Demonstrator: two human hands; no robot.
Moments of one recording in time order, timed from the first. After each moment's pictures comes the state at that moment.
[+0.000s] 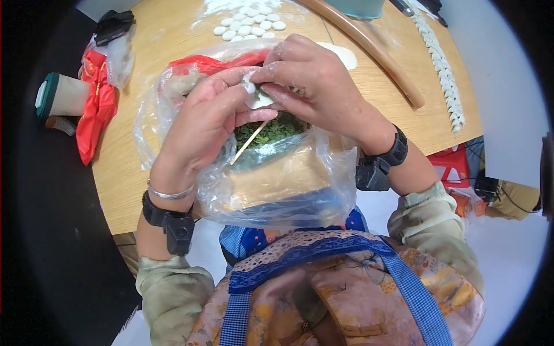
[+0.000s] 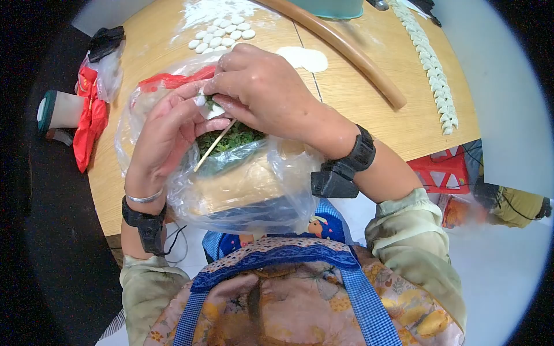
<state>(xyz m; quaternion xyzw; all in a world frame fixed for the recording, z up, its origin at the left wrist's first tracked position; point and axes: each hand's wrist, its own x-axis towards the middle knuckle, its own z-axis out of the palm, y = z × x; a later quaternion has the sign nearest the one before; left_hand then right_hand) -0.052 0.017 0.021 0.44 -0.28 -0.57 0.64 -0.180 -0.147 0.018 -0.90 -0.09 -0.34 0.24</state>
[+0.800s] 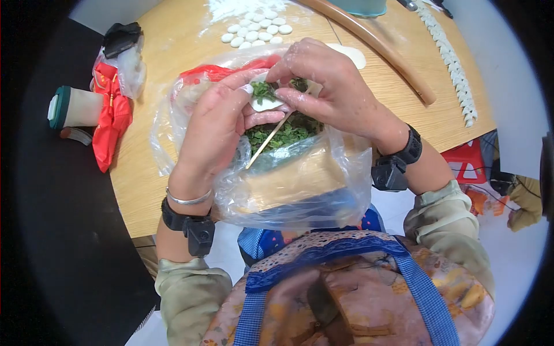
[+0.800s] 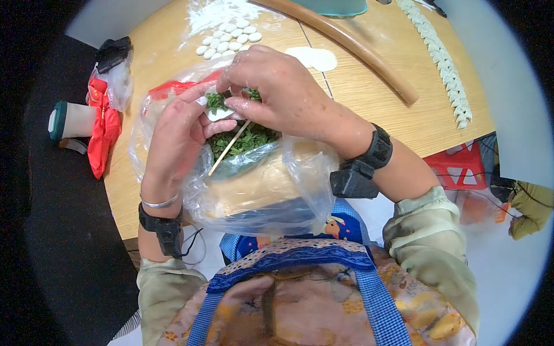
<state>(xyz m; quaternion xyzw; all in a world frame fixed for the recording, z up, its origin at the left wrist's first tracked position) -0.049 0.016 0.021 0.48 -0.24 -0.53 0.66 -0.186 -0.150 0.020 -0.89 -0.07 -0.32 0.31</state>
